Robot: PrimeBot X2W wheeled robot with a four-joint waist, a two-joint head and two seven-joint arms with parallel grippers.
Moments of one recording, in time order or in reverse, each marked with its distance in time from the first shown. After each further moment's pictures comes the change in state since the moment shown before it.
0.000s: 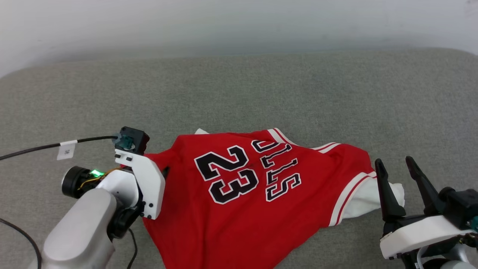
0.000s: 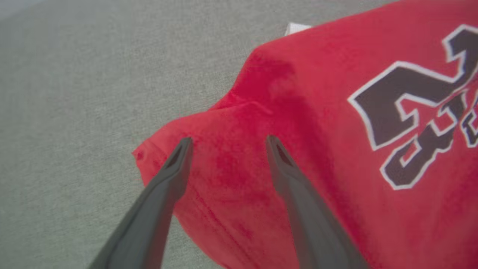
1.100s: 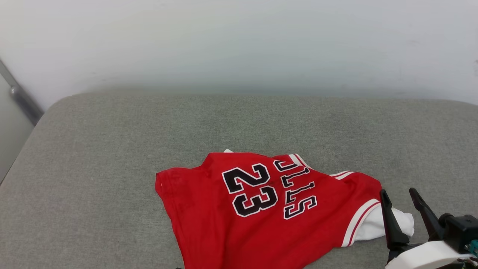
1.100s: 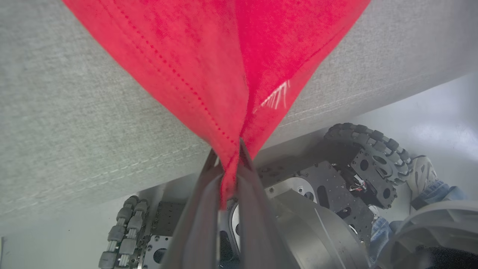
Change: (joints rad) left arm 0.583 -0.020 -0.141 -0.337 -0.102 0.111 0.090; right arm 0.095 0.000 -0.024 0.037 -0.019 0.000 0.002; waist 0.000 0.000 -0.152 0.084
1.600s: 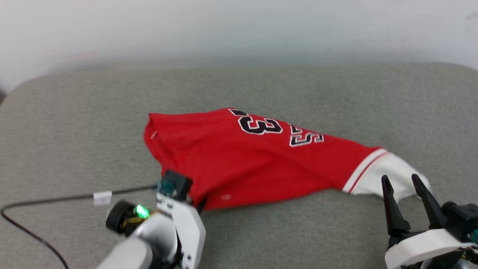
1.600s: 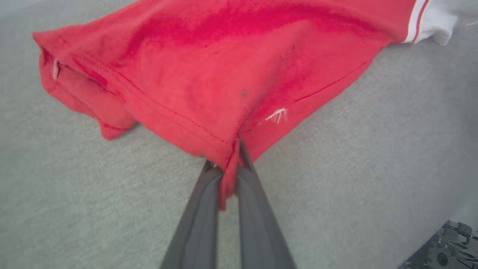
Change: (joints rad) left arm -0.419 -0.022 0.082 0.101 0.132 -0.101 -0.109; right arm -0.066 0.000 -0.004 0.027 0.005 0.000 -0.032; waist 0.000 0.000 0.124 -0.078
